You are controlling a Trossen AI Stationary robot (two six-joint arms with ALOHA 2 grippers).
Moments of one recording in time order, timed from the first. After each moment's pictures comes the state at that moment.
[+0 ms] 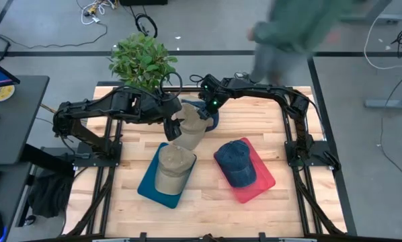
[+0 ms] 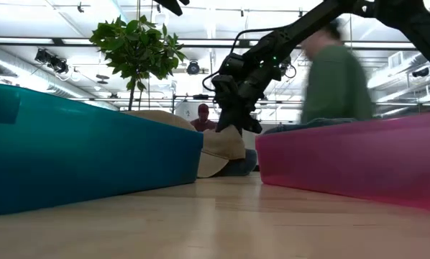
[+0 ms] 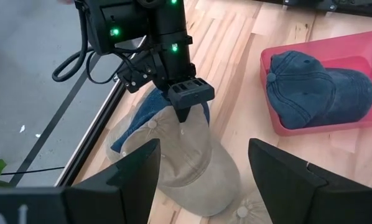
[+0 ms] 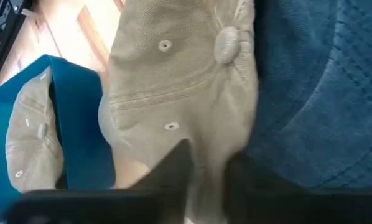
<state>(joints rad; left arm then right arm) -0.01 1.49 1.76 -1.11 -0.42 -0.22 -0.48 2.04 1.60 -0.66 -0.48 0.31</state>
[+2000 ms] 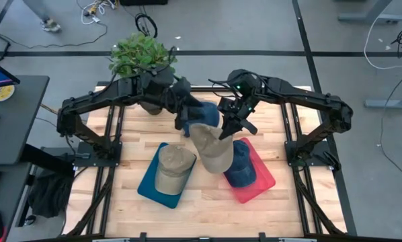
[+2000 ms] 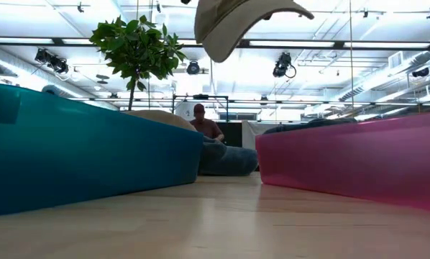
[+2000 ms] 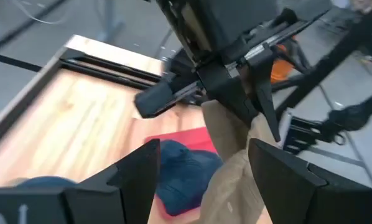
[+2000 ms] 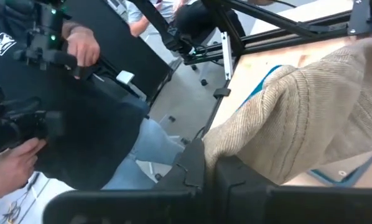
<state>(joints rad) 0.18 1.52 1.76 -0.66 0.23 -0.23 -0.26 1.53 1.60 -0.76 -1.02 0.04</state>
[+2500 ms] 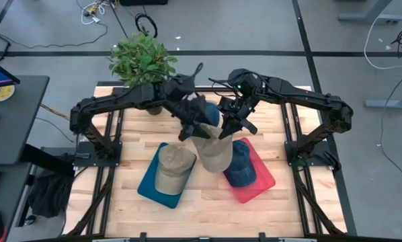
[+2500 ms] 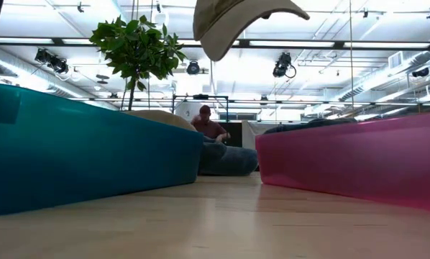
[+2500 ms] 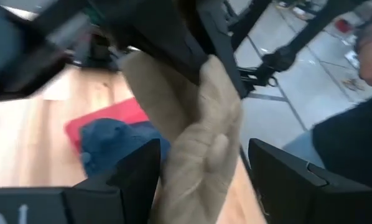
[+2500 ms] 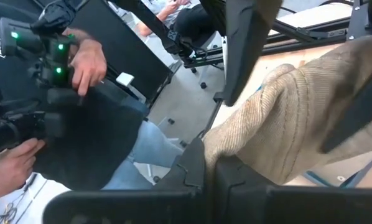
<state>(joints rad) 0.17 1.67 1.76 -0.65 0.57 -0.10 -0.26 1.52 1.60 -0.75 -1.01 0.05</state>
